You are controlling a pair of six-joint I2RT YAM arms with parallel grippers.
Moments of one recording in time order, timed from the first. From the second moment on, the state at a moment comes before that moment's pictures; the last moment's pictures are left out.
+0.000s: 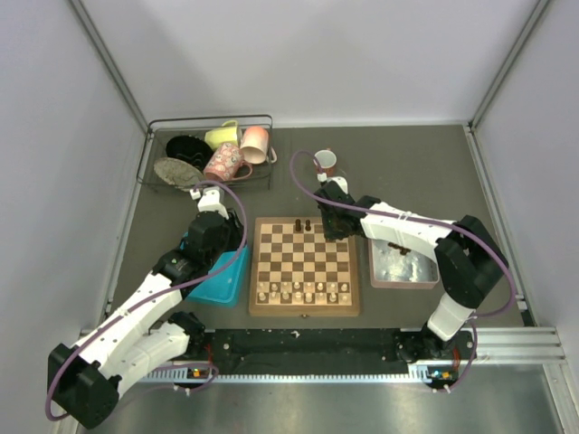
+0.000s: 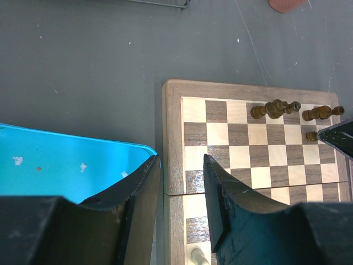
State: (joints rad) left arm -0.53 0.84 0.61 -0.29 -0.25 -0.52; right arm 0.77 1.68 1.14 -0.49 0.26 0.52
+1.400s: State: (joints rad) left arm -0.53 0.80 0.59 -0.29 -0.25 -0.52; right arm 0.28 1.18 0.88 -0.53 0.22 0.55
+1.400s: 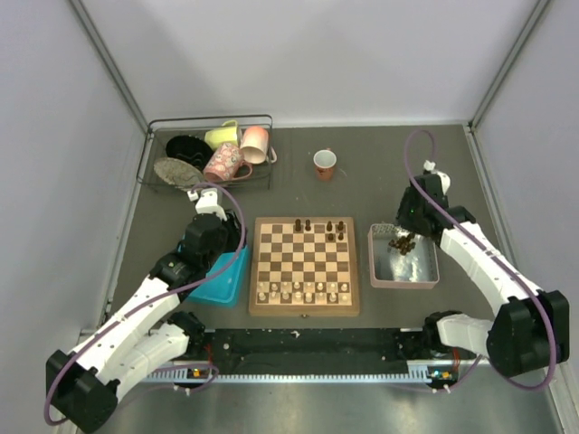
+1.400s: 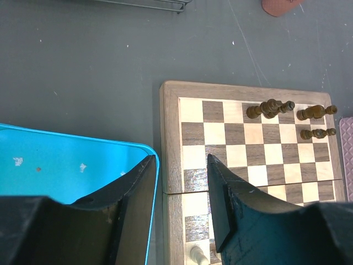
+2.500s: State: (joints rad) left arm -0.53 0.81 0.58 -0.29 -0.23 -0.50; right arm 0.16 1.33 0.77 -0.52 0.24 0.56
